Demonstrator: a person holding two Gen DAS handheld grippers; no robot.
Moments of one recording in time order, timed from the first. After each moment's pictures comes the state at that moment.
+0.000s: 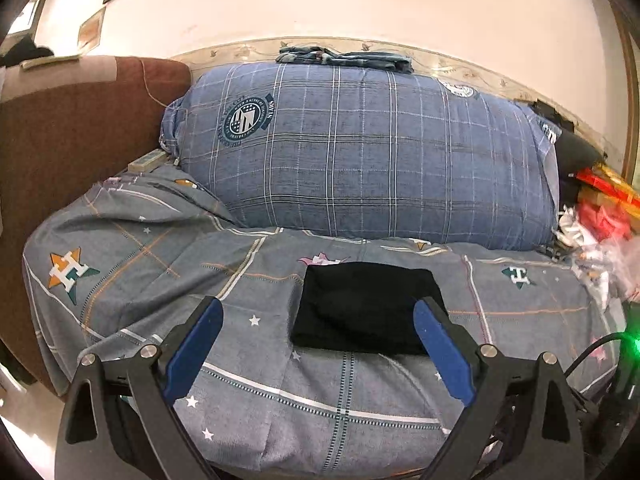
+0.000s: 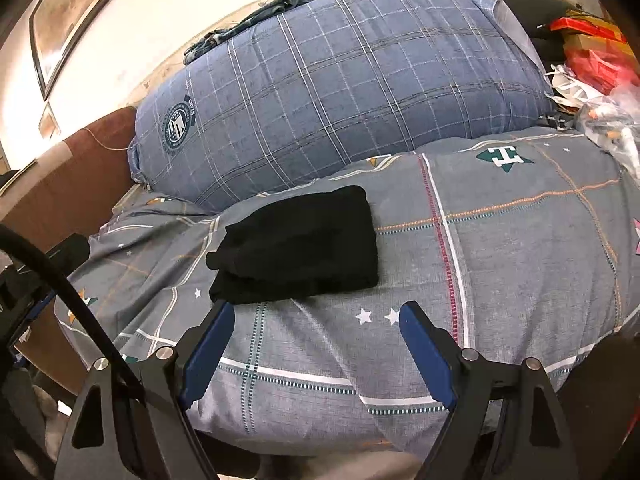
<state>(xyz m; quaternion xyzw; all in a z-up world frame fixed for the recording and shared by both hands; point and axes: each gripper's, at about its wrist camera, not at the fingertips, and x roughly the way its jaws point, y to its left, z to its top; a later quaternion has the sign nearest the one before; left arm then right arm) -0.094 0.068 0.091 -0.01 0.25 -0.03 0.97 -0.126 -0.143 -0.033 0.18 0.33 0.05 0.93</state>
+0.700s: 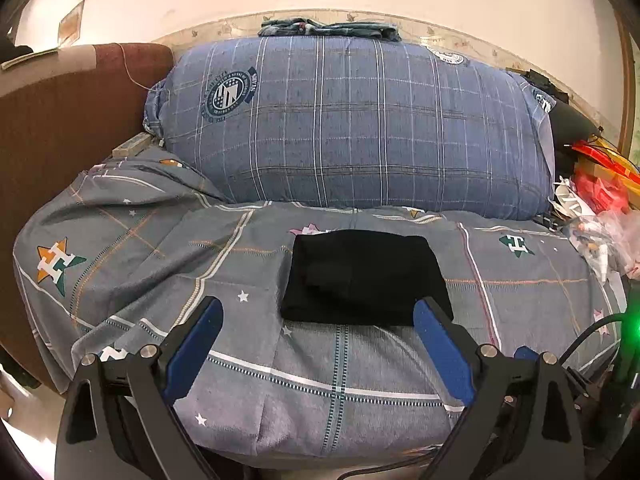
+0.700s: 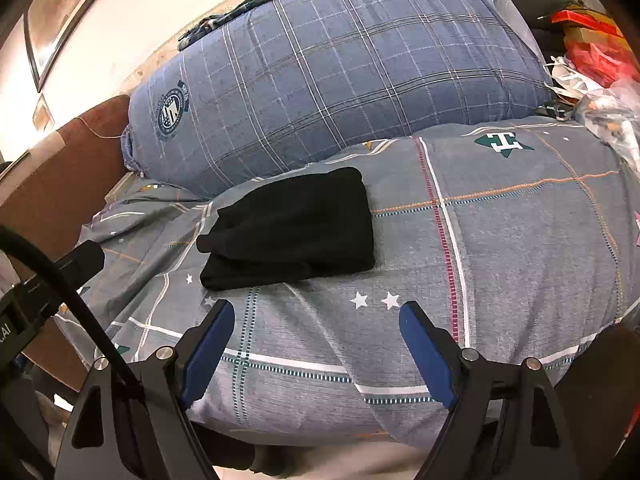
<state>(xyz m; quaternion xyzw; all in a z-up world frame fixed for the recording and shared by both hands) -0.086 0.059 0.072 0.00 0.30 -0.05 0.95 -0.123 -0.139 -0.042 0.17 0.35 0.04 0.92</state>
